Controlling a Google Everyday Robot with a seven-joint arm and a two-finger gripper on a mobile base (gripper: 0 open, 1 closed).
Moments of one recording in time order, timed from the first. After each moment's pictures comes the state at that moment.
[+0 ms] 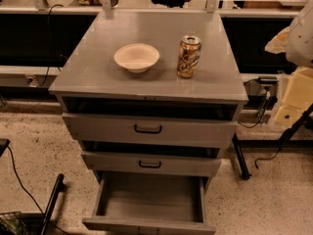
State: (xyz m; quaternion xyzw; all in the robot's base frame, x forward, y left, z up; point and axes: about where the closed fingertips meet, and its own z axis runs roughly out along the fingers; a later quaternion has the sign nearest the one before) arm 0.438 -0.217 0.976 -0.60 0.78 -0.03 0.16
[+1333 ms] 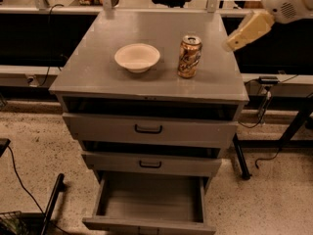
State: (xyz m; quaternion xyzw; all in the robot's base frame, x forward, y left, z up) arm 0.623 -0.204 1.028 -0.51 0.72 0.00 0.46
